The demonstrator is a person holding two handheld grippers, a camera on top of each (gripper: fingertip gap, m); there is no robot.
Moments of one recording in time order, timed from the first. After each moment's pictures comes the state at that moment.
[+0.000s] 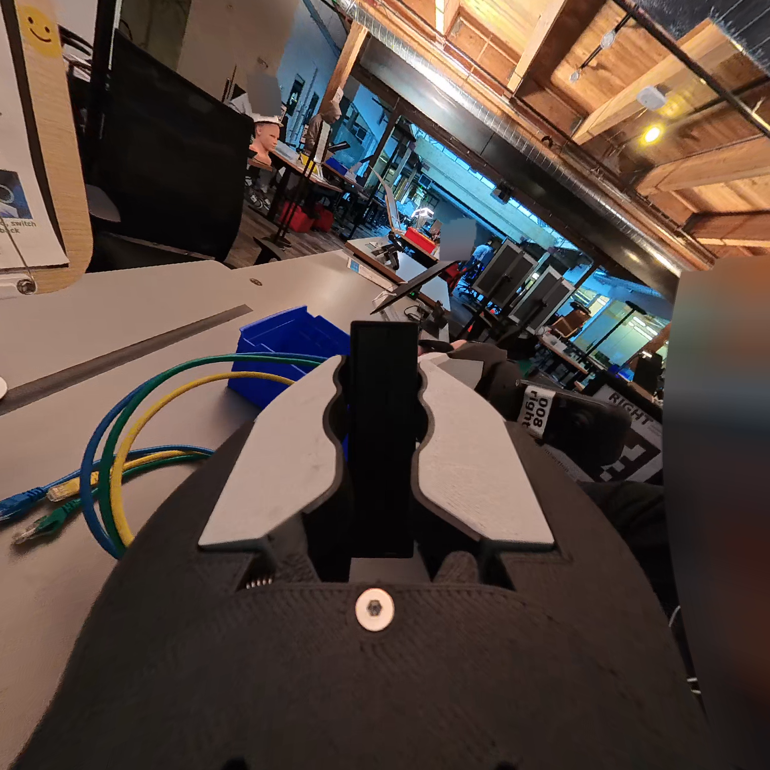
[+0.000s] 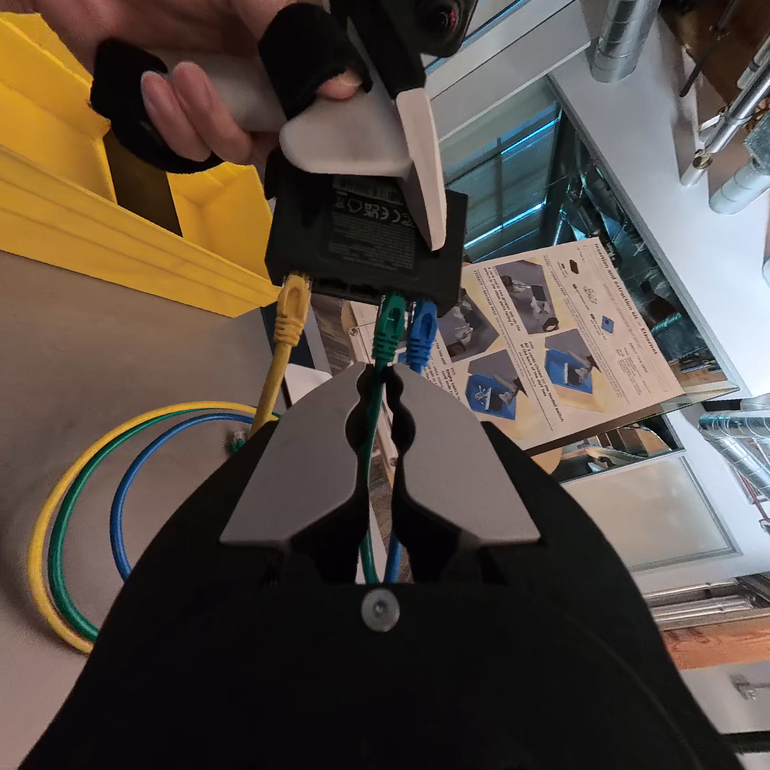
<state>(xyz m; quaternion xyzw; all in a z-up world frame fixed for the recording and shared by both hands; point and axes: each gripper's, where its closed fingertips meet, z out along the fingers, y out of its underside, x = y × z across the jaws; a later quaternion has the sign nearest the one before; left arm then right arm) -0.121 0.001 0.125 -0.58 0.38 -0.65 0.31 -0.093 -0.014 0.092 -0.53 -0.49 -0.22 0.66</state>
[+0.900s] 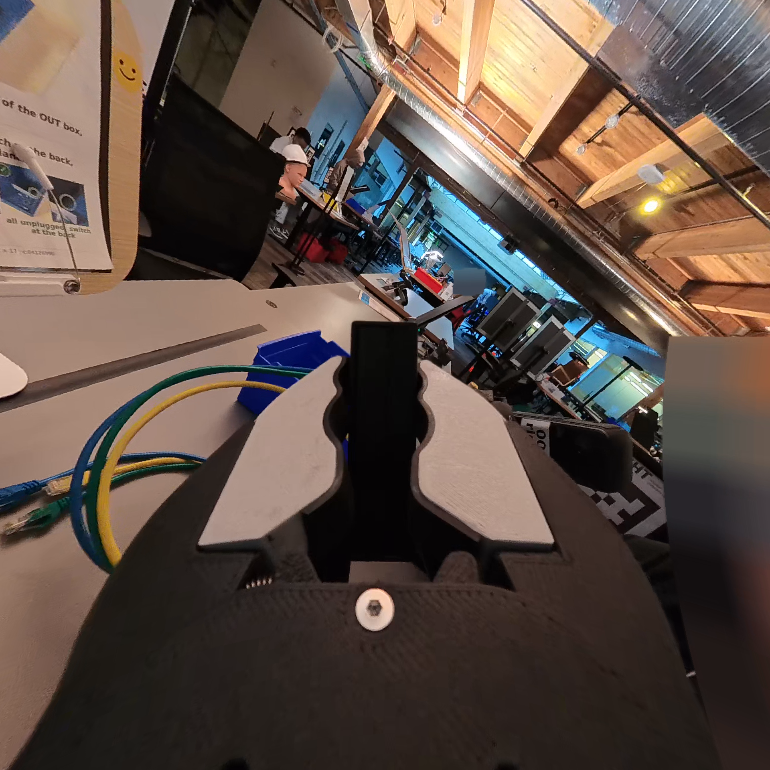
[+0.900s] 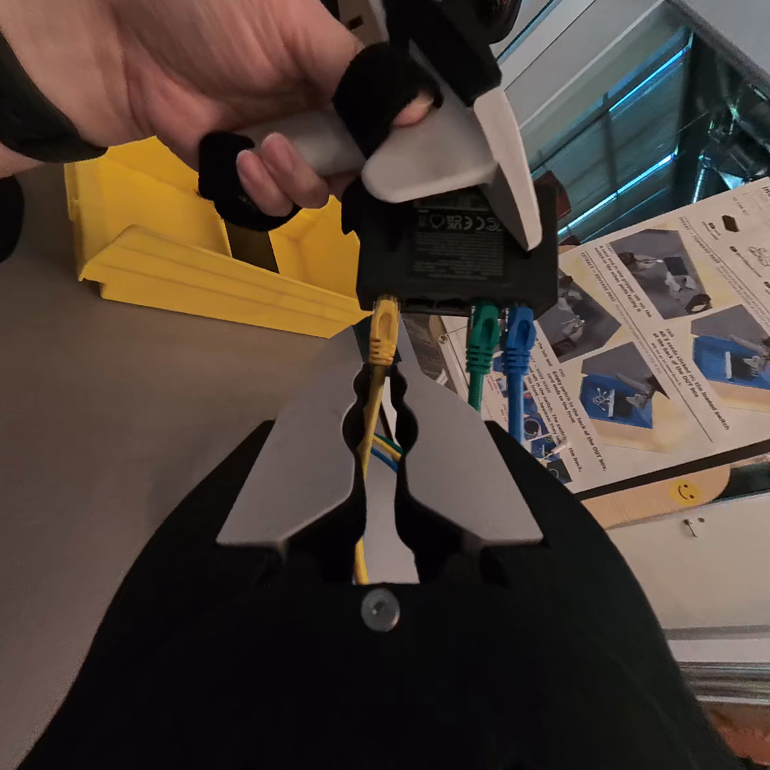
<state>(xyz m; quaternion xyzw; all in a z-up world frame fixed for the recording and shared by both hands) -0.121 0.023 0.125 -0.59 0.32 -0.67 0.32 -0.118 -0.009 0.061 -0.59 -0.50 -0.08 0.63</state>
